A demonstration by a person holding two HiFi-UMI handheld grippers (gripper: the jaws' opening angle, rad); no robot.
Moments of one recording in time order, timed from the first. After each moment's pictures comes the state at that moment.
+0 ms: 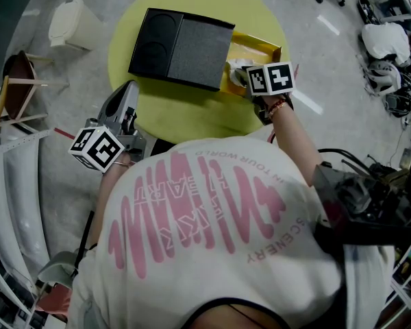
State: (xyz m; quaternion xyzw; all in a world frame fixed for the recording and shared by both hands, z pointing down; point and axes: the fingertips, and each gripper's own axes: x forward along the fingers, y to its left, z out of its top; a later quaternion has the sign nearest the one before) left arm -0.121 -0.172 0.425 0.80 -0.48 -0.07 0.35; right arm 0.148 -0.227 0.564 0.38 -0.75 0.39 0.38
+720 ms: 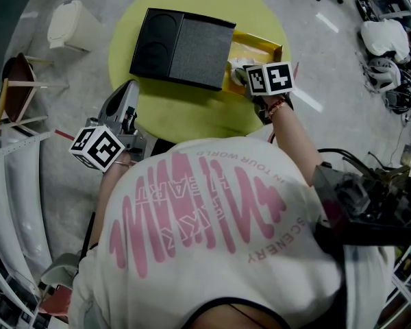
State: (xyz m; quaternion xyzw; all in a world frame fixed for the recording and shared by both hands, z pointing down) left arm -0.124 -0.176 0.429 0.80 -0.48 -0.07 0.35; right arm 0.148 -0.227 0.566 0.39 -0.74 0.38 0.39
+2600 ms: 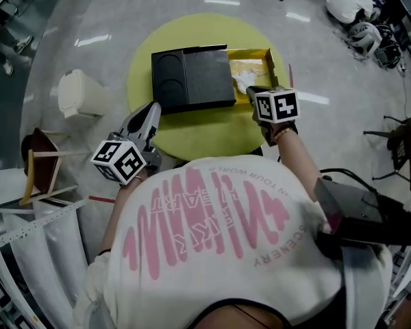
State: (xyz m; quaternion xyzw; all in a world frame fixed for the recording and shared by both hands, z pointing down) left arm -0.129 -0.195 0.396 0.91 -0.32 0.01 0.28; right arm 0.129 -0.182 0.506 0.56 -0.71 0.34 0.27
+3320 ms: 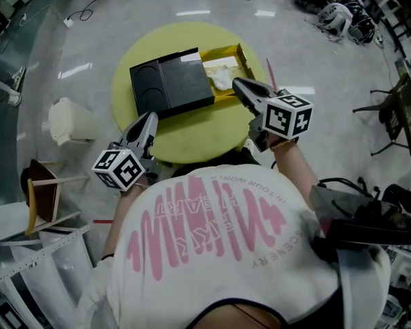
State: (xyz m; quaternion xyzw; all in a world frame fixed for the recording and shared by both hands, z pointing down) left arm -0.099 -0.163 0.392 0.92 -0.26 0.01 0.29; right arm 0.115 -0.135 0.371 0.57 -0.77 0.27 0.00
